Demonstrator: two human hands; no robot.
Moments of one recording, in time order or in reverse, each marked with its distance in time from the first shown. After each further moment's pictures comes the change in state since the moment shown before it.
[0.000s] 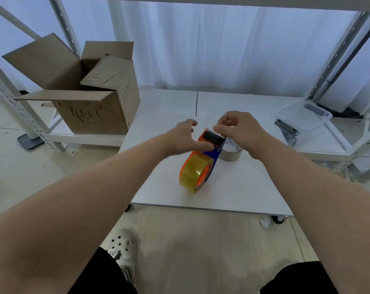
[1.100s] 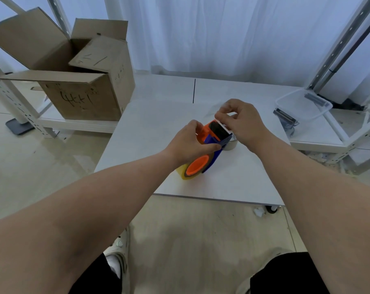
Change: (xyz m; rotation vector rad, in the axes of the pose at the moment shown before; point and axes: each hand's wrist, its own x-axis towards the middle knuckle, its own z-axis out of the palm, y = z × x) left_hand 0.010 -0.020 0.062 -0.108 0.221 0.153; right_hand 0.007 0.031 0.003 -0.044 0.111 -0.122
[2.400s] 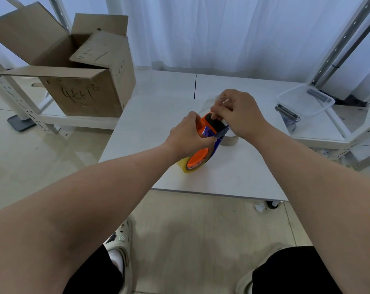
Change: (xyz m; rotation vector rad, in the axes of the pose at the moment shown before) left_hand 0.002 -0.002 -0.004 0.116 0.033 0.001; right_hand -0.001 -0.019 0.003 -0.117 -0.044 -0.102
